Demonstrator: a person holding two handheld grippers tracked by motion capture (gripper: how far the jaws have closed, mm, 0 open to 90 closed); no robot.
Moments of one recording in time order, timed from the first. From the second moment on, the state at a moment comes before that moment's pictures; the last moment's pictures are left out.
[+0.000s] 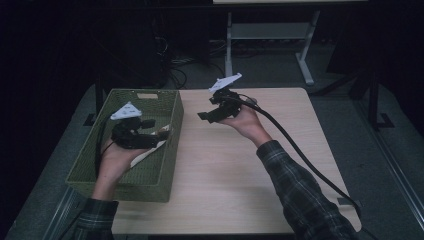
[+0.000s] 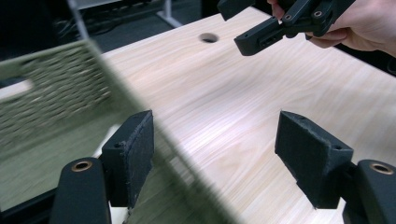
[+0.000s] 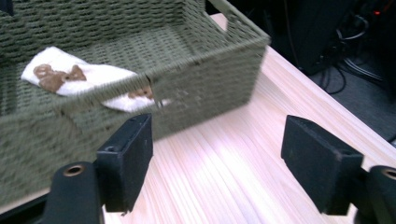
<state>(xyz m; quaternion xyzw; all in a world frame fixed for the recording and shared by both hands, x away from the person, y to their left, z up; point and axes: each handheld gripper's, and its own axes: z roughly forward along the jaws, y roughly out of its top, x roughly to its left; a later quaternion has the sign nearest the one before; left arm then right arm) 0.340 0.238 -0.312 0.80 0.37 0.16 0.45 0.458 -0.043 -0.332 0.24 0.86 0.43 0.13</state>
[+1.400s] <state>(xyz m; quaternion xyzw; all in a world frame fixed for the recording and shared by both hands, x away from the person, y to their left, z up) 0.322 0.093 -0.438 0.87 0.25 0.13 0.41 0.302 -0.288 -0.449 0.41 0.79 0.41 0.17</state>
